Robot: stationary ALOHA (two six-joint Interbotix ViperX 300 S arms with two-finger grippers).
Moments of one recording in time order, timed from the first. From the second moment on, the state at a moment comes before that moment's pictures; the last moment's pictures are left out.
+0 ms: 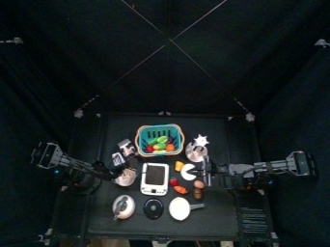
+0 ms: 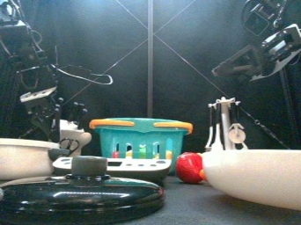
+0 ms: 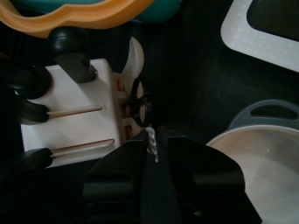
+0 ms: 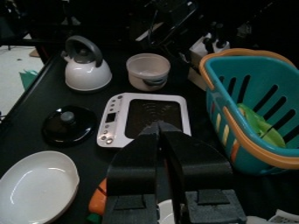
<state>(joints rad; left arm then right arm) -0.16 -0.25 0.95 0.90 0.88 -1.07 -0.04 -0.59 1.19 -0.09 -0.43 0.01</state>
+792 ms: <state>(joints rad) -0.16 -0.25 0.96 0.91 0.88 -1.09 -0.04 -0.59 1.19 -0.10 -0.43 0.01</state>
